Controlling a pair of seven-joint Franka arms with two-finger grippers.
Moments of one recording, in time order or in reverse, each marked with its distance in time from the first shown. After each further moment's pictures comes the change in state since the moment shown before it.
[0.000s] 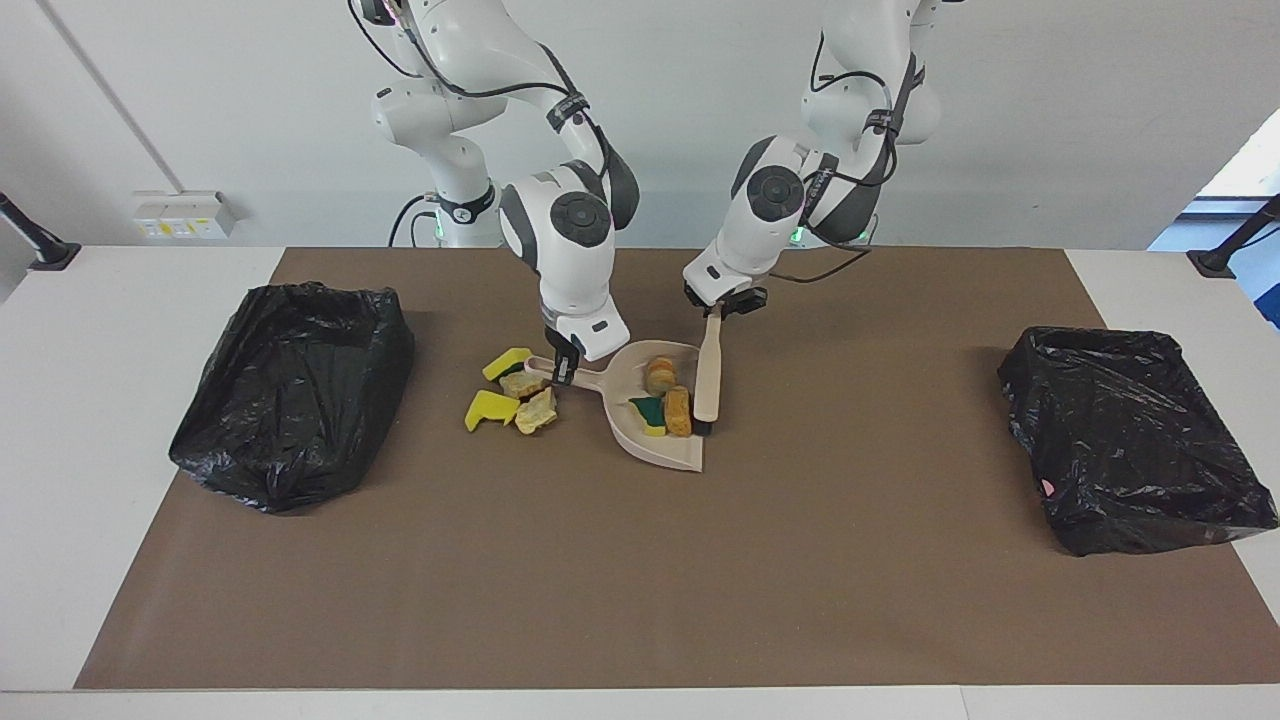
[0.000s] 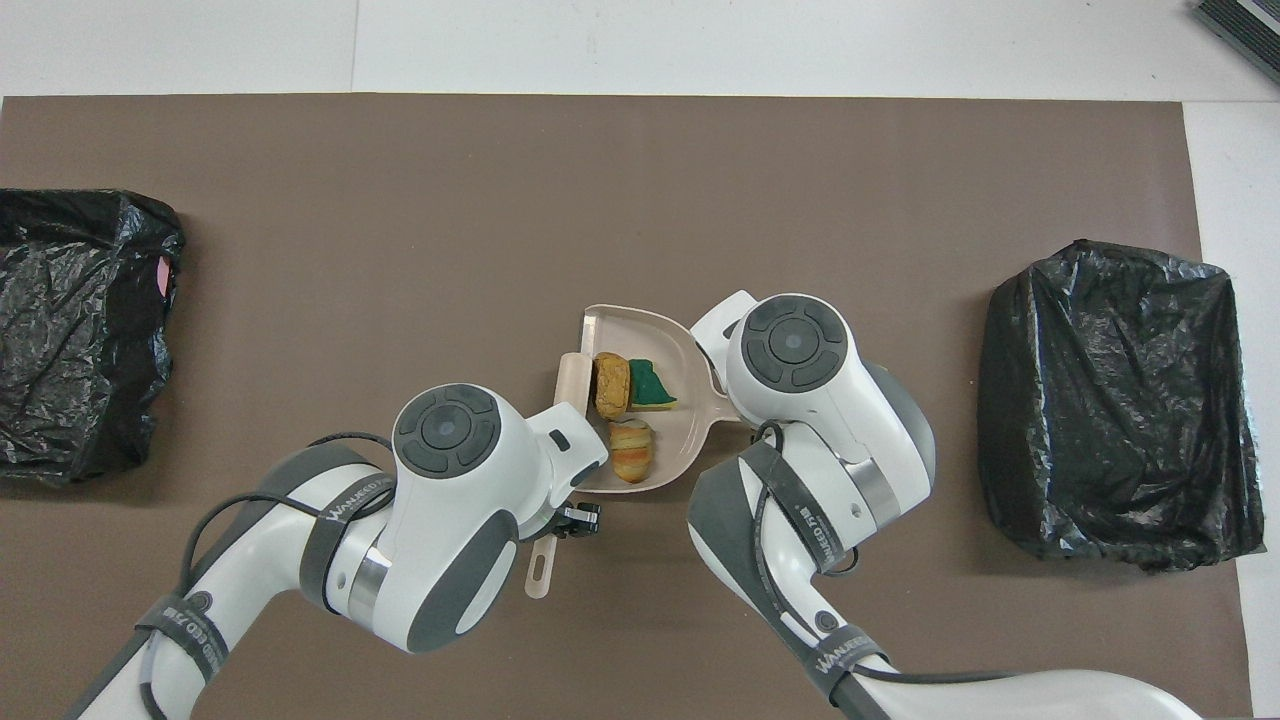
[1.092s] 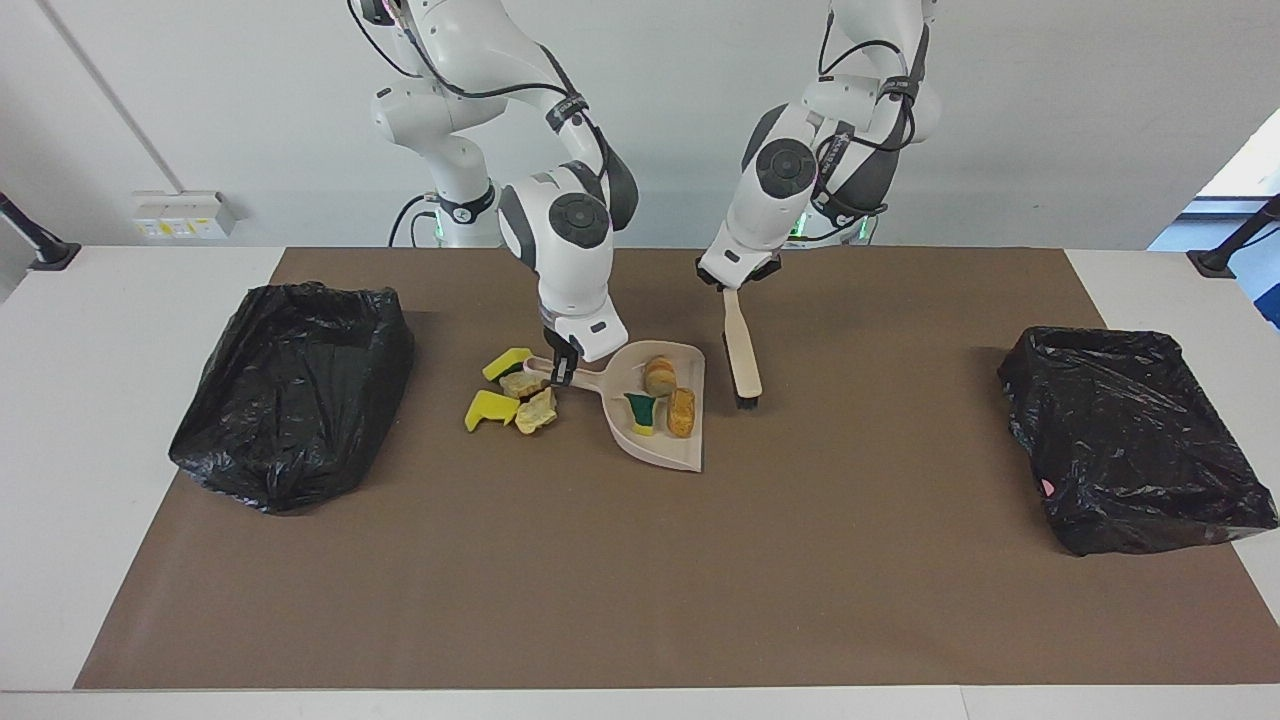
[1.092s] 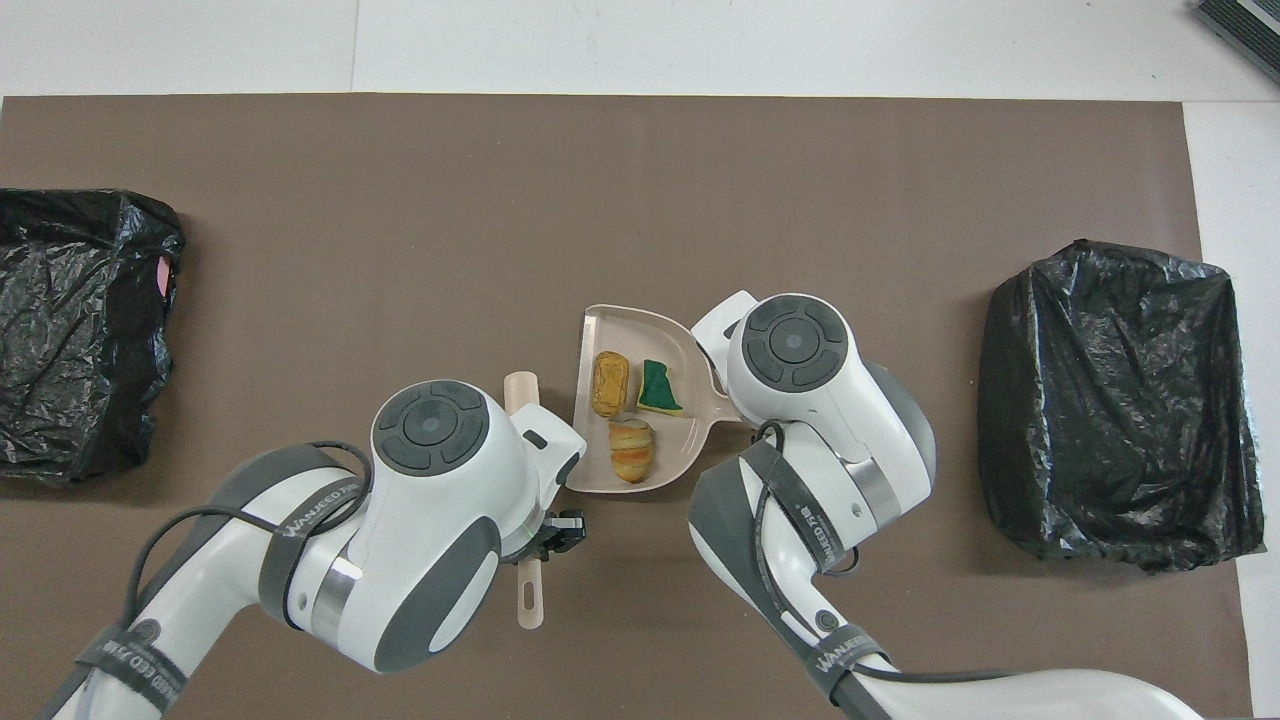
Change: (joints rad) left arm 0.044 -0.111 0.007 0.024 0.003 -0.248 -0.229; right arm -0.016 0.000 -0.001 -0.001 0.000 0.000 0.000
